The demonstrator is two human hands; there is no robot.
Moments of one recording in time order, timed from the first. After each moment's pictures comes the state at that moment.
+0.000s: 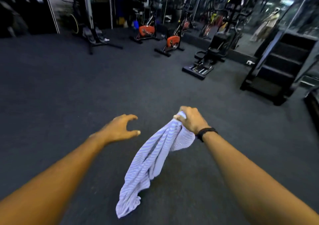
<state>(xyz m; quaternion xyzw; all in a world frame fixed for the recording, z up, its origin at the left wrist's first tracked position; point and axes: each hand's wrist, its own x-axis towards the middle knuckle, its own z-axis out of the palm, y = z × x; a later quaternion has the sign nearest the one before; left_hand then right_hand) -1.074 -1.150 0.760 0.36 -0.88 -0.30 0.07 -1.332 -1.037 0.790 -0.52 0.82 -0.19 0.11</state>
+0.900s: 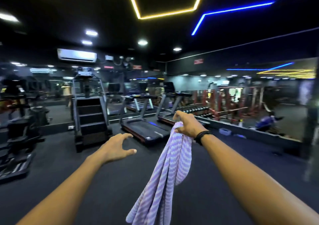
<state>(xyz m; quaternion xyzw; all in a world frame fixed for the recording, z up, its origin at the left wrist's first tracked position) -1.309 -0.785 1.056 -0.22 -0.95 -0.22 0.10 -1.308 -0.484 1.101 -0.10 0.94 -0.23 -0.23</state>
